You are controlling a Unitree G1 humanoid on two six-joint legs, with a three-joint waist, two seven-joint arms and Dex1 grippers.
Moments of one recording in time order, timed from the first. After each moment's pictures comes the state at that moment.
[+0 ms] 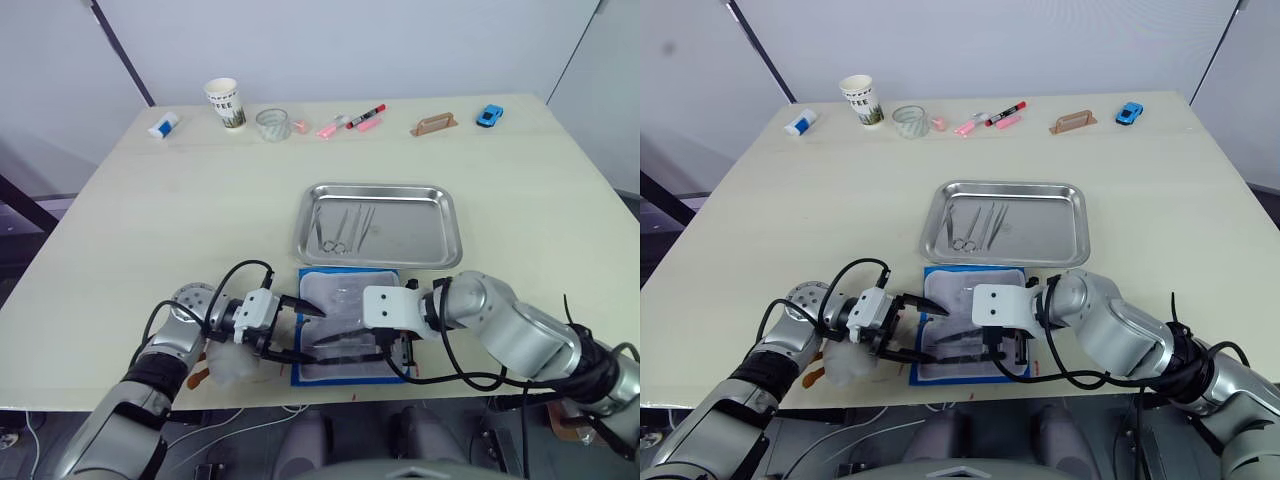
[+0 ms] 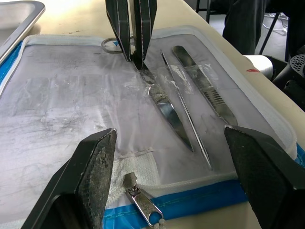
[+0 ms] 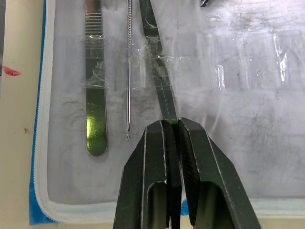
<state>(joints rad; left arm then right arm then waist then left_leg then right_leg) -0.38 0.68 -0.38 0.56 -0.44 -0.51 -1.57 -0.65 -0.66 0.80 -0.58 -0.01 1.04 0.95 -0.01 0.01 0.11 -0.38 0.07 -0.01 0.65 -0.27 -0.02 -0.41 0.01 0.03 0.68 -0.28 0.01</state>
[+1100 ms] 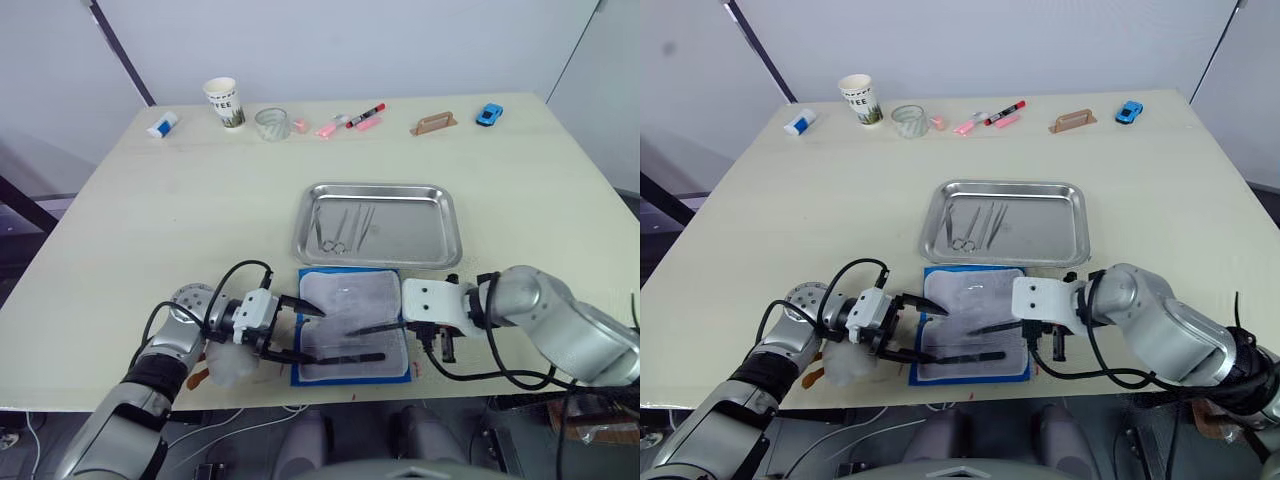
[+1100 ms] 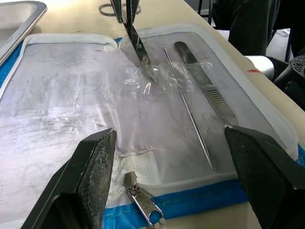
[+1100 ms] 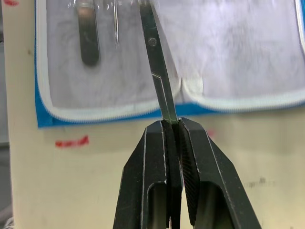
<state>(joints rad) -0.37 0.68 -0.36 0.56 -0.43 -0.51 -1.57 -0.54 -0.89 0.60 -0.70 0.10 1.03 0.97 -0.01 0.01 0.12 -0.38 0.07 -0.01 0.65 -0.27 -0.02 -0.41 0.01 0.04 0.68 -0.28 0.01</state>
